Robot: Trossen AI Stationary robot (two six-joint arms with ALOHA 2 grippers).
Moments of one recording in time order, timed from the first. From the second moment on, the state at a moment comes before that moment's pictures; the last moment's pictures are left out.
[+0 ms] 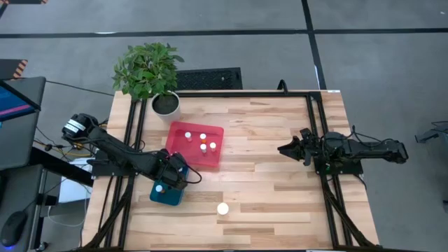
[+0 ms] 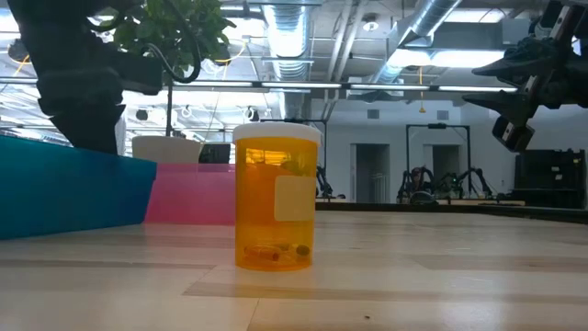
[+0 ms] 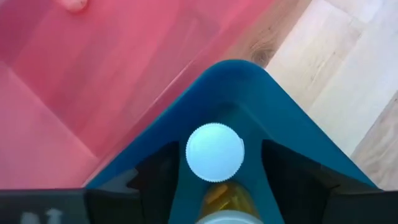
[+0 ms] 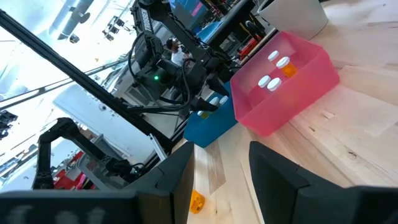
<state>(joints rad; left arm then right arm) -0.41 1.40 0.76 -0.74 -0.36 -0.99 -0.01 0.05 0.01 0.01 -0.03 0.83</state>
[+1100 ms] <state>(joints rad) -0.44 1.46 1.11 -0.34 -0.41 -0.65 -0.01 0.05 0.01 0.01 -0.03 0.83</state>
